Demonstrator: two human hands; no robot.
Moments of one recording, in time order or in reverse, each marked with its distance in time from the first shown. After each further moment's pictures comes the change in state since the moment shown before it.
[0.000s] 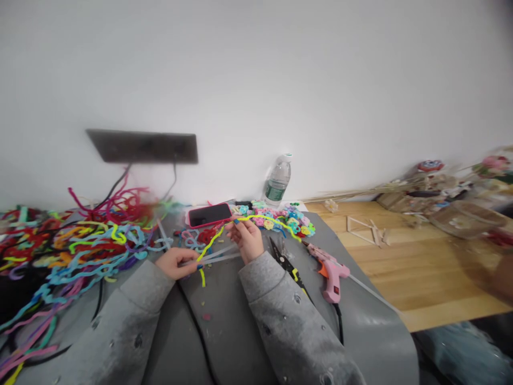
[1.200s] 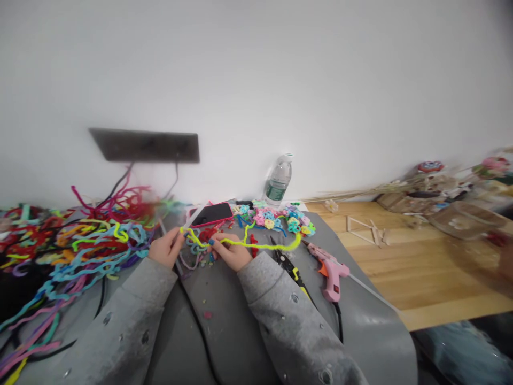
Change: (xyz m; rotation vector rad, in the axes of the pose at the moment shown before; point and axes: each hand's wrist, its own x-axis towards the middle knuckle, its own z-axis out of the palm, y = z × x) left_hand -0.003 -0.006 -0.004 0.441 0.750 -0.066; right_hand -0.017 0.010 0.010 -0.686 -0.572 -0.171
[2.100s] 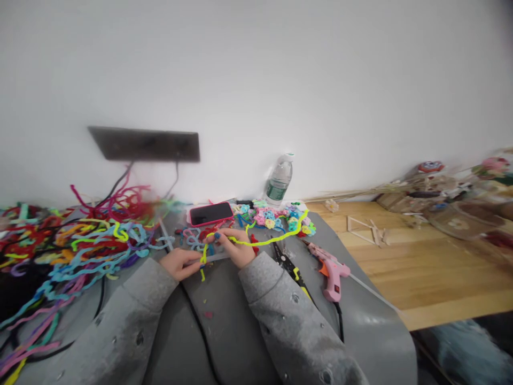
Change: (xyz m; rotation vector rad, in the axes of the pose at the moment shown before) left_hand -0.004 0.013 -0.001 -0.294 -0.704 0.220; right_hand 0.001 -0.006 -0.006 0.089 0.127 -0.031
